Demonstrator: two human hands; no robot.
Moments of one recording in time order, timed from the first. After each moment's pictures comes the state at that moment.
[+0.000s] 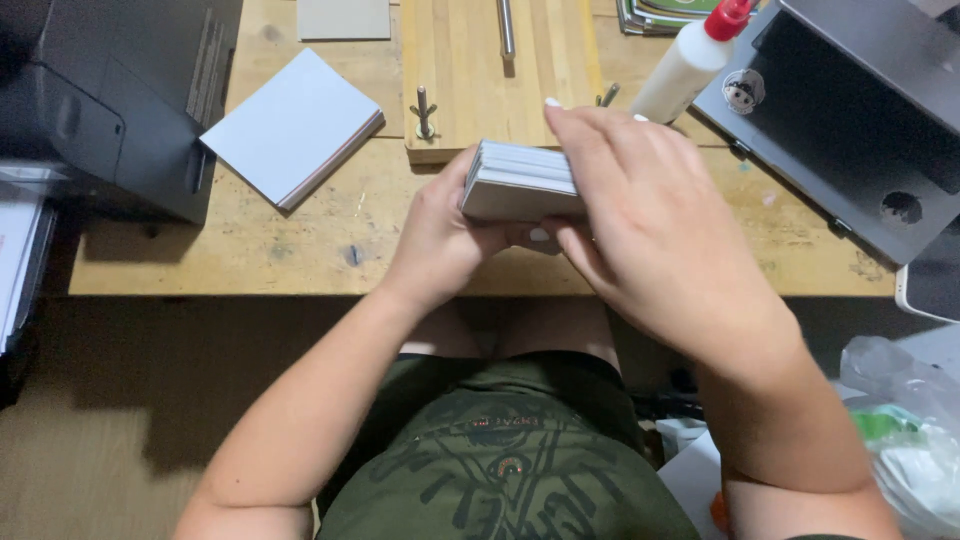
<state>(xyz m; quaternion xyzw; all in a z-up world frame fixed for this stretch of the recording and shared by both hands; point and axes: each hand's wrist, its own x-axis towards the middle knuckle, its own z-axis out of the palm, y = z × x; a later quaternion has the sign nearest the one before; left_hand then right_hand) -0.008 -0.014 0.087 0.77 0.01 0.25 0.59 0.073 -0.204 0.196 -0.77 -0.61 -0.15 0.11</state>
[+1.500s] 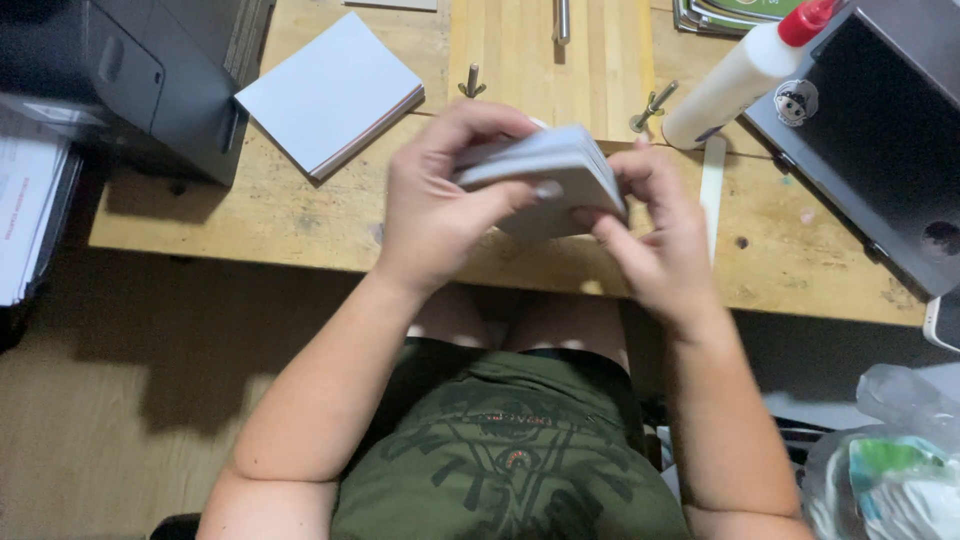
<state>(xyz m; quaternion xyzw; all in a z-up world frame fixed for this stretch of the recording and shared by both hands) -0.030 0.005 0.096 0.65 0.00 0.39 0.65 0.097 -0.194 0.096 -0.73 -0.53 -0.01 0.43</state>
